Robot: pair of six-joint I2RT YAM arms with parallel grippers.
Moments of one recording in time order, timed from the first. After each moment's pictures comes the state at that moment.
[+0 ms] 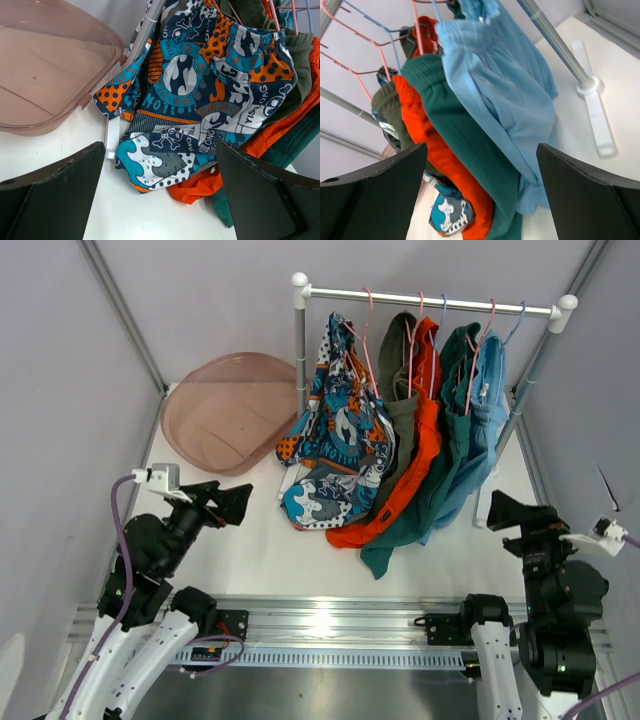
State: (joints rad) left arm -0.44 0.34 0.70 -0.38 -0.06 -0.43; right arm -0.06 0.17 0.94 -0.79 0.09 0.71
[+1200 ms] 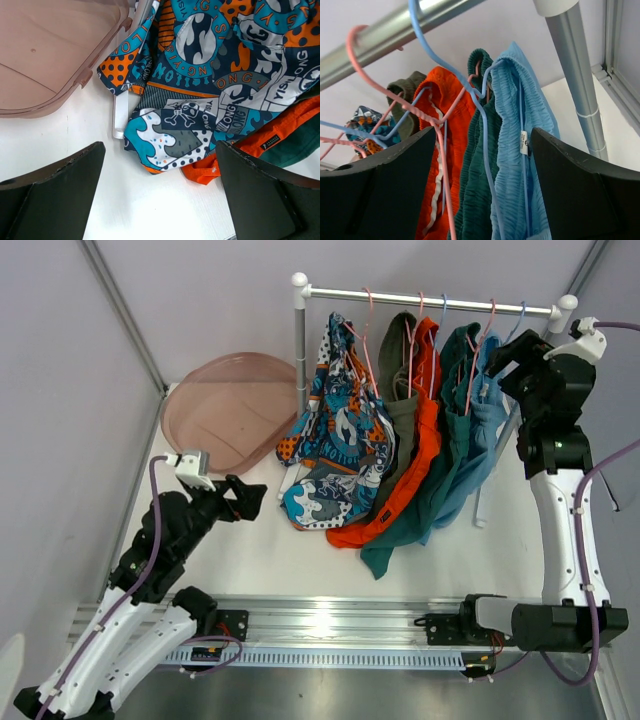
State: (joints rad) left arm -0.51 0.52 0.73 -0.41 -0.11 -0.38; right arm -0.03 1.23 1.52 -0.31 0.12 0.46
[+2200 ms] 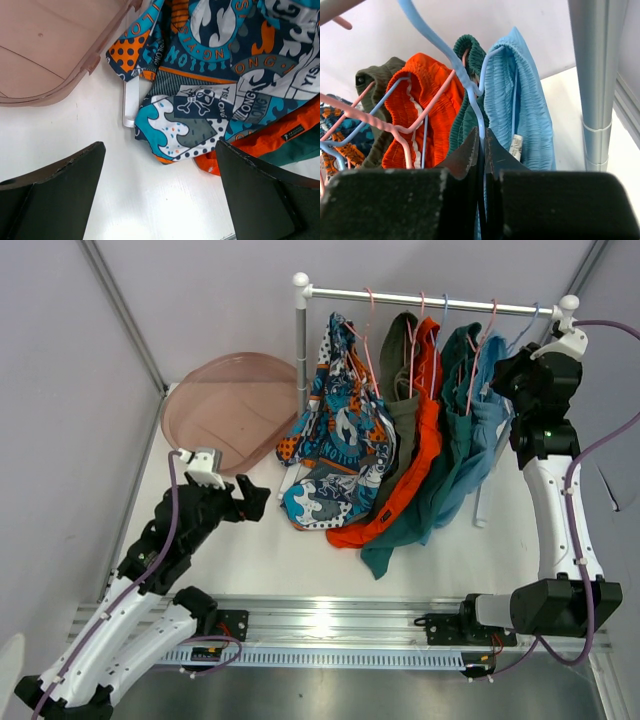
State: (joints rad) left arm -0.52 0.57 0.73 -0.44 -0.14 -0.35; right arm -0.05 1.32 1.47 -0.23 0.06 0.40
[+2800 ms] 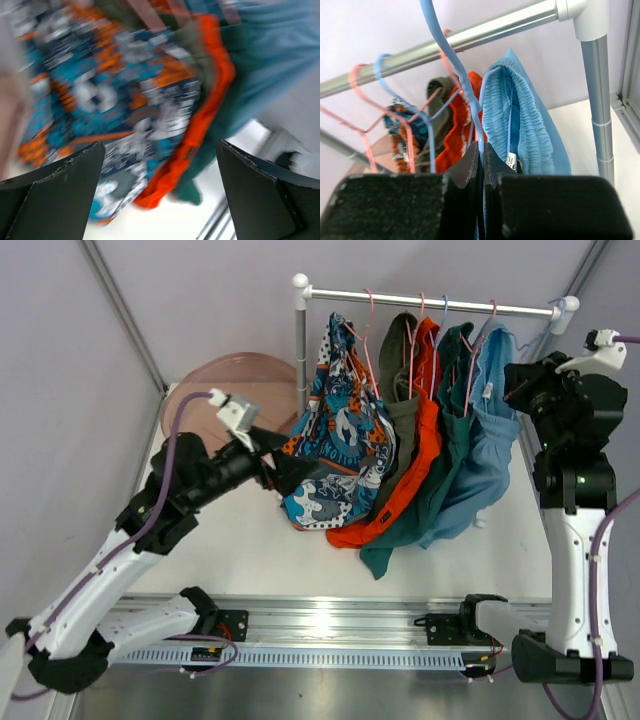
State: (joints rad) left arm -0.66 0.88 1.17 -0.37 0.15 -0.26; right arm -0.03 1.10 1.55 -0.41 -0.04 0.40
